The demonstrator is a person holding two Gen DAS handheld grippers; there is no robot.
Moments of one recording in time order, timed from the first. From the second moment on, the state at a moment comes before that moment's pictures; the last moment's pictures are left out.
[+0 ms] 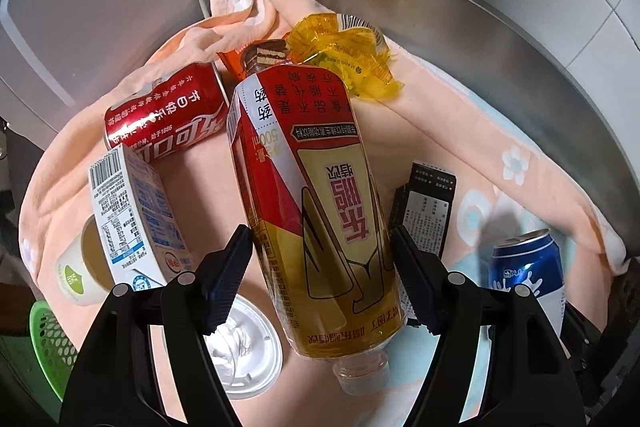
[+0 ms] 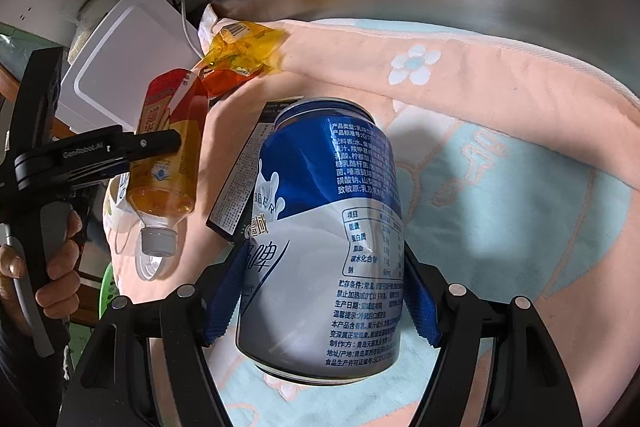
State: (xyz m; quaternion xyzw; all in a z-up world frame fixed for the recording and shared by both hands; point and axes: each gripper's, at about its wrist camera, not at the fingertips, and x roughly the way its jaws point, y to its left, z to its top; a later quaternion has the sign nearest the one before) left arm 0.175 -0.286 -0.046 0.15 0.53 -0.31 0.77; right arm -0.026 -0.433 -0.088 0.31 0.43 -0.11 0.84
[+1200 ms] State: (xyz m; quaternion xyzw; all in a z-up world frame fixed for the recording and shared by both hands) left arm 0.142 -0.215 0.002 0.10 0.50 -0.31 0.80; right arm -0.011 -0.370 -0.031 0.25 0.40 -0.04 0.88
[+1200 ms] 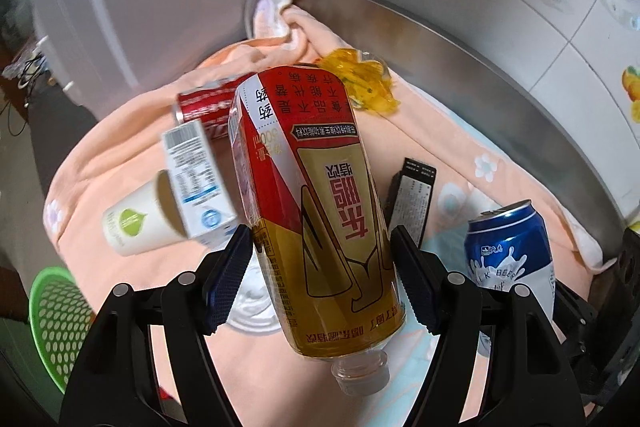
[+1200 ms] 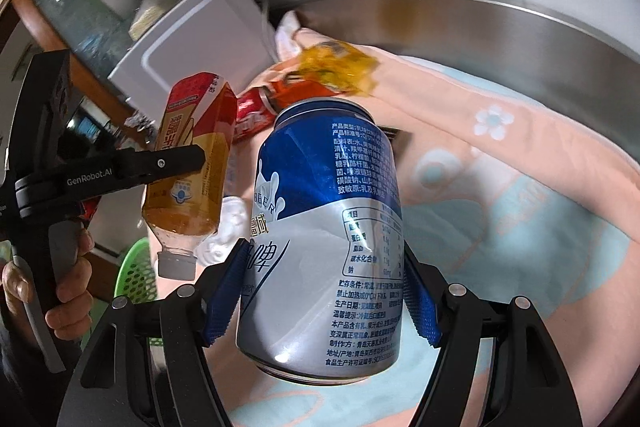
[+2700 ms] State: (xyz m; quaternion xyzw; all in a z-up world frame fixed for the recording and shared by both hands) left arm 0.211 0.190 -0.074 -0.06 0.55 0.08 0.83; right arm 0.150 -0.034 -0.071 0.10 0.50 0.25 0.82
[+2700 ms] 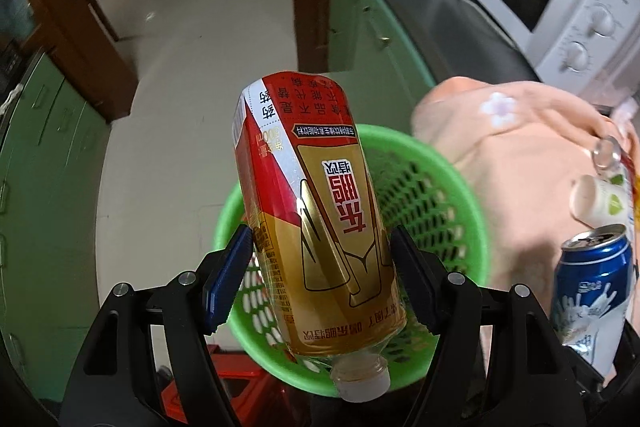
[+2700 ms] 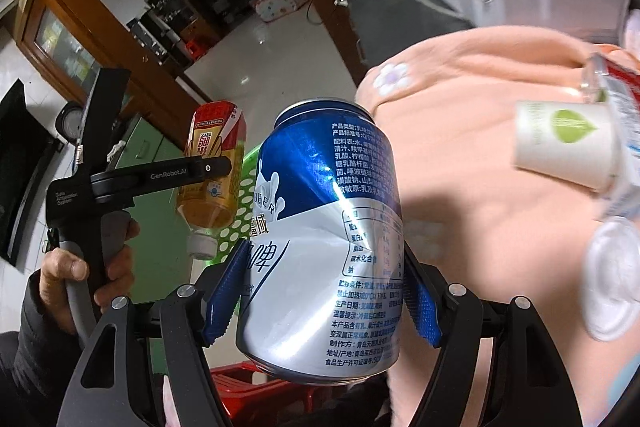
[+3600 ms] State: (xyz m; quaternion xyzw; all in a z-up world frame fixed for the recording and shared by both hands) left arm 0.201 0.151 -0.049 -0.07 0.53 0.04 0.85; right arm 0.135 -0.086 -0.070 0.10 0.49 0.22 0.84
